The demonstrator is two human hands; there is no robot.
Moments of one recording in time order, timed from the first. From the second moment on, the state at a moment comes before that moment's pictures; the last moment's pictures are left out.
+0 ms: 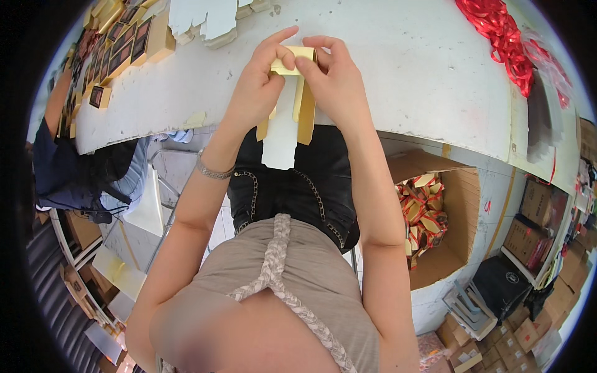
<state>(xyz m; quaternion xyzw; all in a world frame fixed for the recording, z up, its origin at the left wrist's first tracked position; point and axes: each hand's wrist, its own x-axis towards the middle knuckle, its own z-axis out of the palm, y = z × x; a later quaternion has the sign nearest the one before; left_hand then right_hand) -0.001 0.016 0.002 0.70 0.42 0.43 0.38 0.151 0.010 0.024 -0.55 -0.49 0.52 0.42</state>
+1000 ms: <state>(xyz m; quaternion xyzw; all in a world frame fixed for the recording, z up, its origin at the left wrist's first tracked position) -0.050 0.024 0.049 0.73 0.66 0.07 0.18 0.137 -0.022 0.030 -0.40 -0.88 -0.06 0.24</state>
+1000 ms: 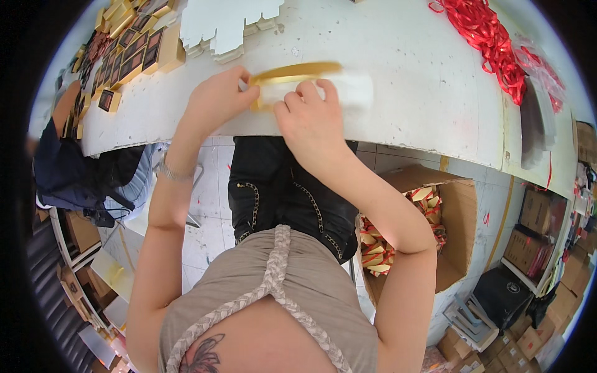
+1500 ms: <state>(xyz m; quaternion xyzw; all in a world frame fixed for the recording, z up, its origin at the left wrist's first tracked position) 0.010 -0.007 0.031 0.54 0.45 0.46 0.55 0.134 -0.010 0.016 -0.53 -0.51 0.43 0.51</state>
